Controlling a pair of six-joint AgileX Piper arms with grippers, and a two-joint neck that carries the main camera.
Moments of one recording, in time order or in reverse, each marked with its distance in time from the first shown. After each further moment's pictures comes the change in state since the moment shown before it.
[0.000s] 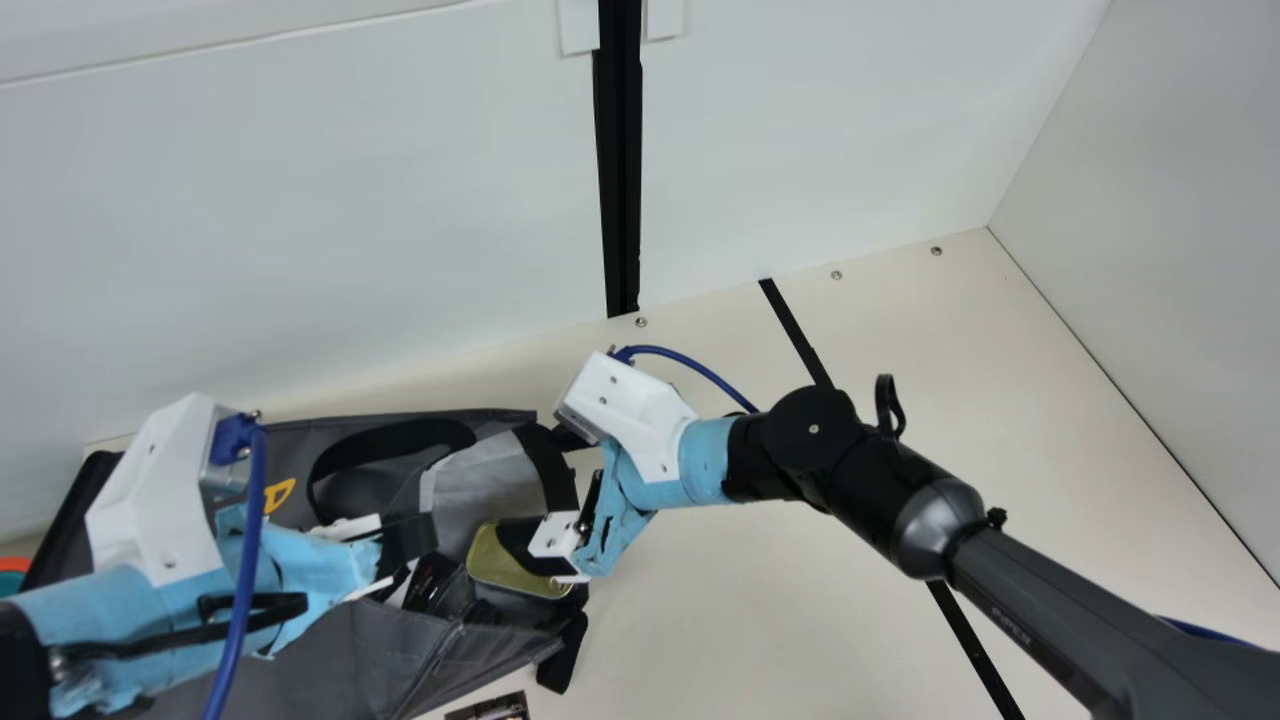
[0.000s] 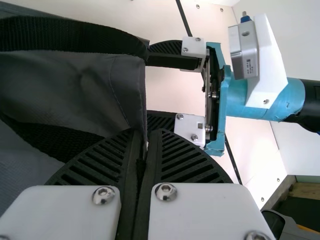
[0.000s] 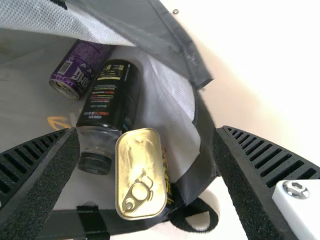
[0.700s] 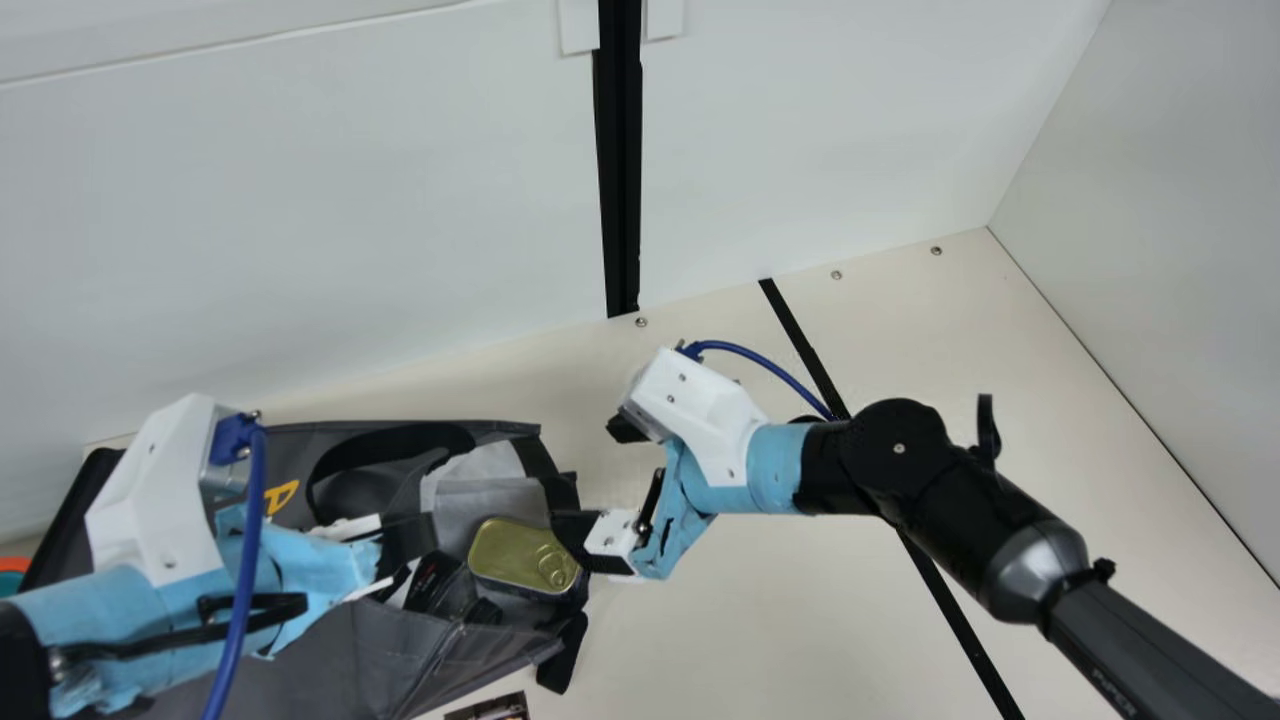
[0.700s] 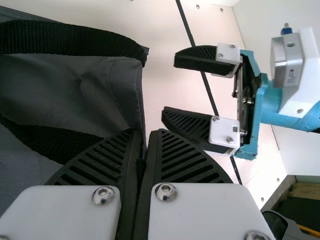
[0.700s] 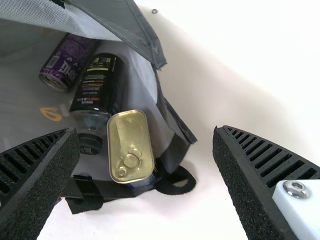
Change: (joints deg) left arm 0.0 0.0 0.0 0.0 0.0 0.0; right arm -5.7 -8.4 4.7 -3.9 1.5 2.8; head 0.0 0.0
